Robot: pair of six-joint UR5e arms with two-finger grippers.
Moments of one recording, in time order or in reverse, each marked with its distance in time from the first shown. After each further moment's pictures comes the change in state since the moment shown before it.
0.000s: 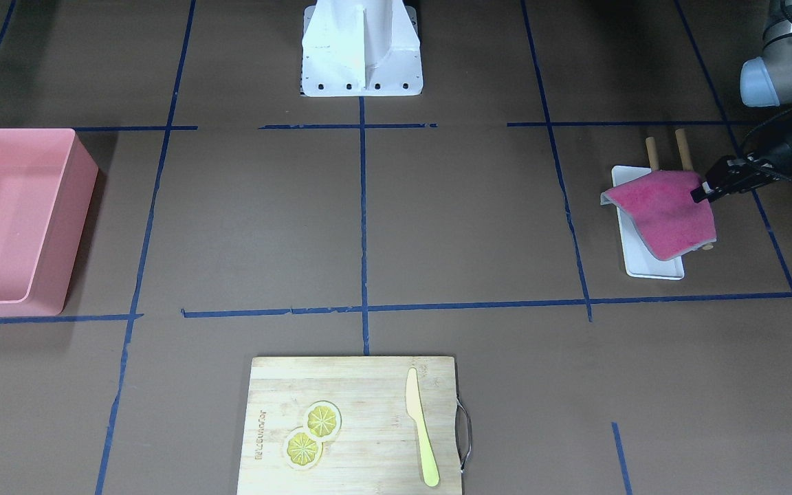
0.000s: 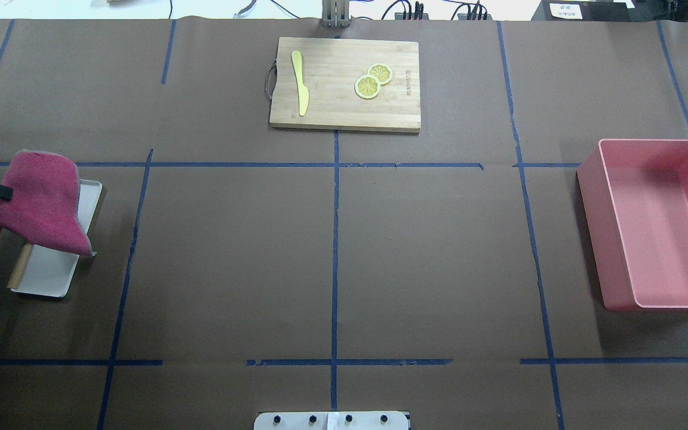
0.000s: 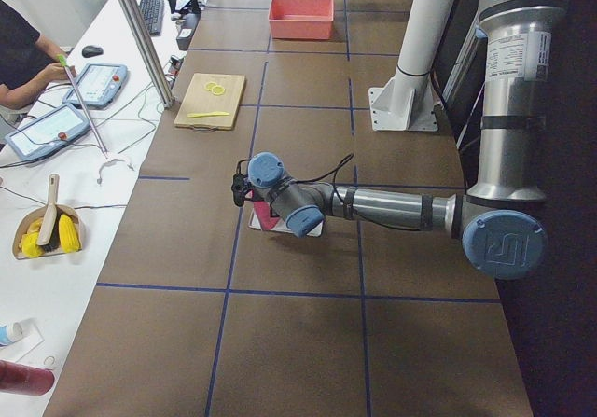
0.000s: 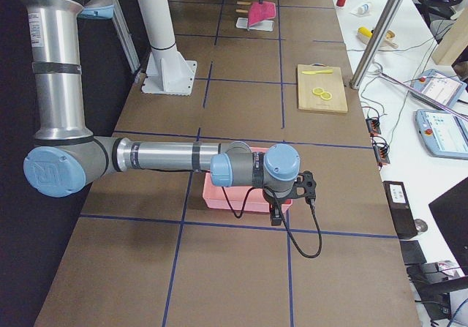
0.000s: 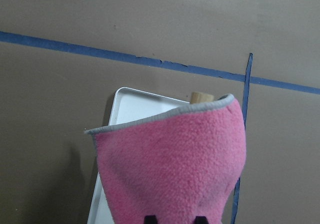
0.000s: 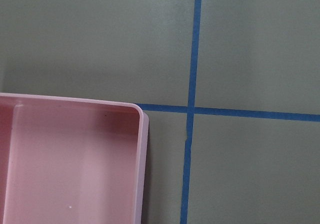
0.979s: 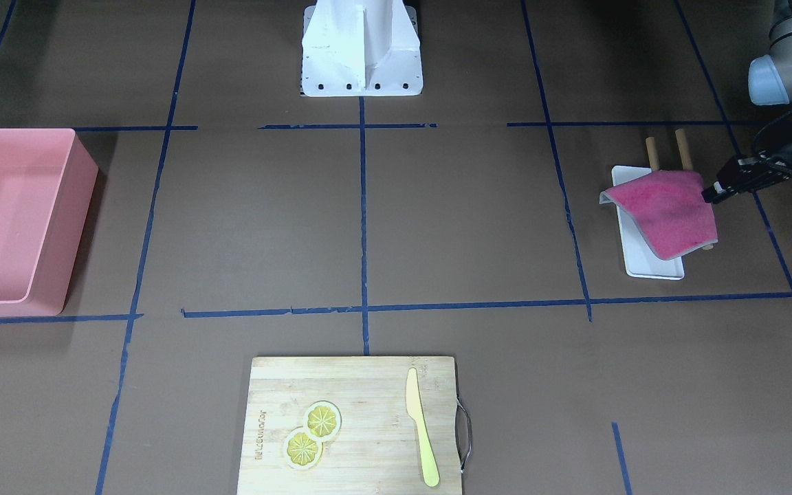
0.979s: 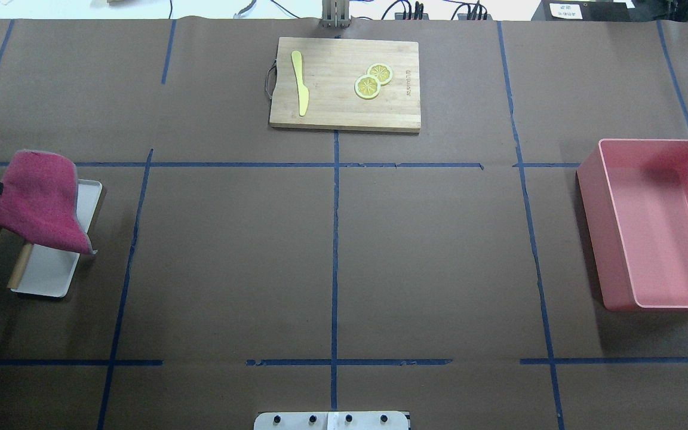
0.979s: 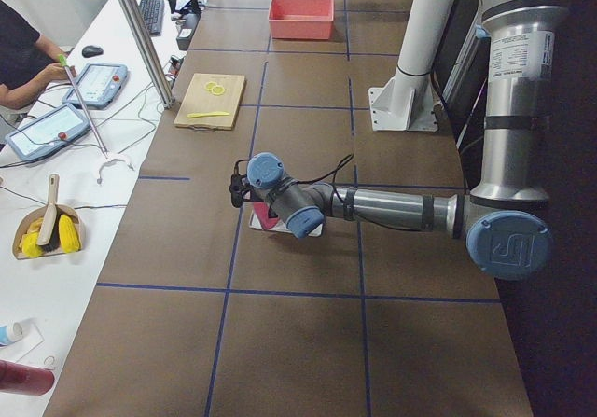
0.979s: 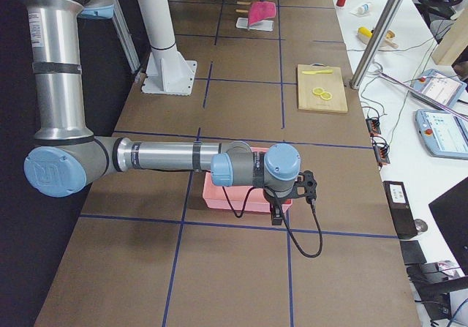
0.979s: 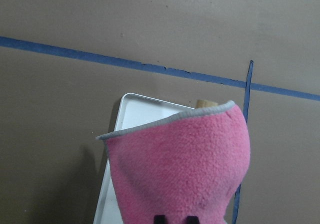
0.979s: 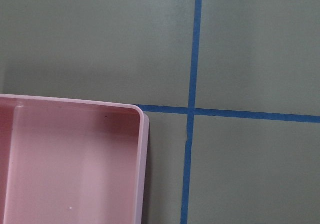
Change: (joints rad) left arm -0.028 0.003 -0.006 0.000 -0.002 0.002; right arm 0.000 0.002 -0.002 0.000 0.000 0.000
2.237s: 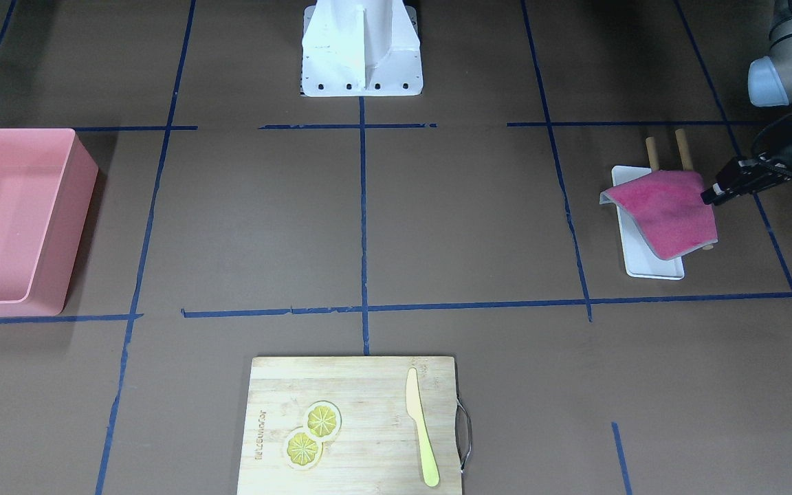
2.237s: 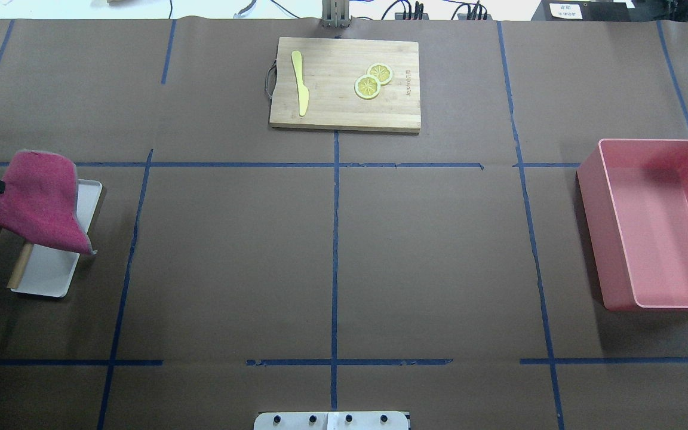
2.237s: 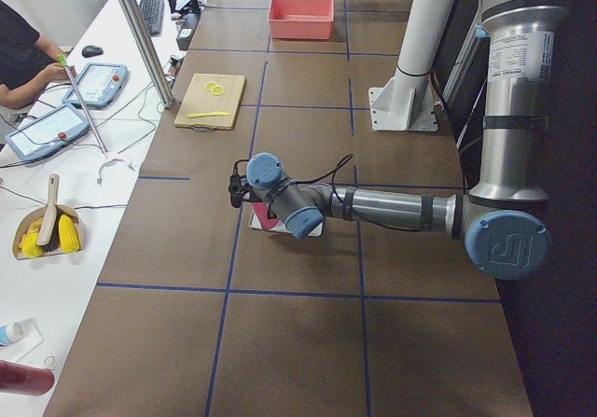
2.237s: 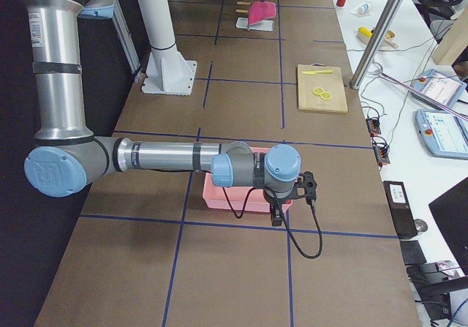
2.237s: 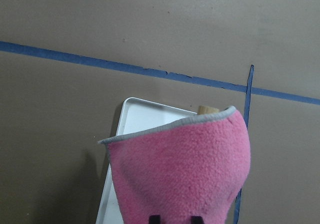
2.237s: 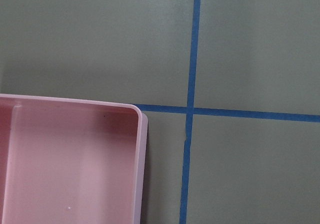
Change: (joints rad) left arm 0.003 -0.005 0.006 0.000 0.004 0.000; right arm 0.000 0.001 -0.005 0.000 0.000 -0.001
